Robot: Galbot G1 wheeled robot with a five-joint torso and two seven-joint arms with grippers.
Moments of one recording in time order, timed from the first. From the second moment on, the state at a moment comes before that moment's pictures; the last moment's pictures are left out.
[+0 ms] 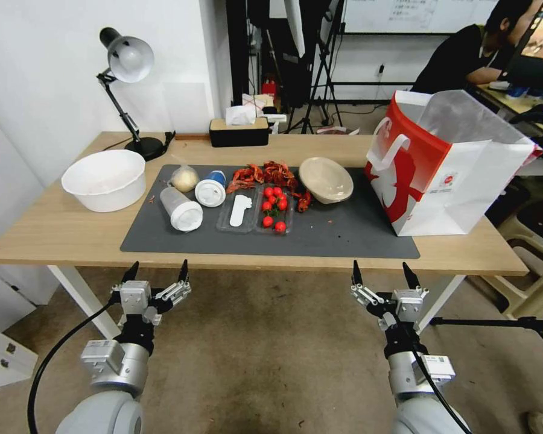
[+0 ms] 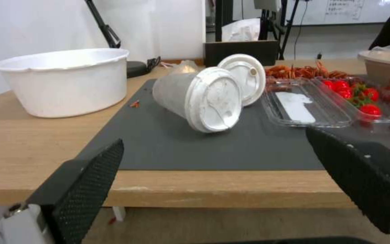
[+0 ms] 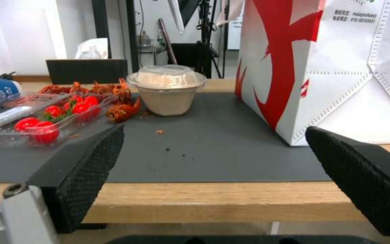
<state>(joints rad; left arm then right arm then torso) 1.71 -1.57 -0.67 -2.26 -0.12 0.11 0.10 -1.66 1.17 0.30 2.16 0.17 0.16 0.43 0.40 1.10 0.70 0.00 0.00</state>
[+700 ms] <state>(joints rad) 1.71 -1.57 -0.67 -2.25 -0.12 0.10 0.10 -1.38 1.16 0.29 2.11 0.59 0.06 0.45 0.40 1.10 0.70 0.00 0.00</state>
